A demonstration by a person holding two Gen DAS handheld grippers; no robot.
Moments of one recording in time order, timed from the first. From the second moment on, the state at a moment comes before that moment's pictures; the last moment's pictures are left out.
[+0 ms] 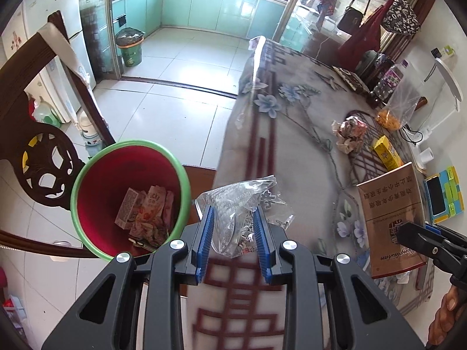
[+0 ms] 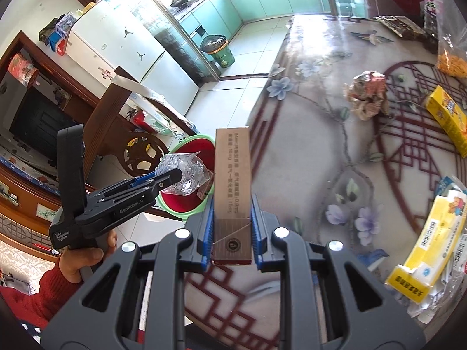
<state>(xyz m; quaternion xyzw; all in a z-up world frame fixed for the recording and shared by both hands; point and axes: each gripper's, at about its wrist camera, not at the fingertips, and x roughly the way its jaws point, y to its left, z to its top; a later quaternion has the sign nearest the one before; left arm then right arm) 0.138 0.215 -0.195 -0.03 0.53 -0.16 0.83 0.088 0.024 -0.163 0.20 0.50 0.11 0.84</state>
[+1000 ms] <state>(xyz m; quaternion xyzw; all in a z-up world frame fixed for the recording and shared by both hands) 0.208 0.362 -0.231 -0.07 0.54 -0.04 0.84 0.206 0.176 -0.195 0.18 0.53 0.20 0.80</state>
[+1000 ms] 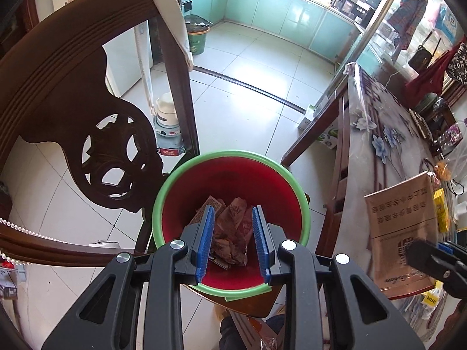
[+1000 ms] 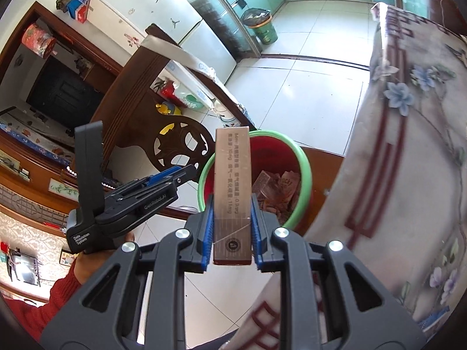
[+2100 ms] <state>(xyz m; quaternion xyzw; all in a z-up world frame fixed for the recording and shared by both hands) 0.174 0.311 -0.182 -0.06 0.51 -0.09 0.86 0.122 0.089 -0.166 0.18 0.50 0.10 0.84</state>
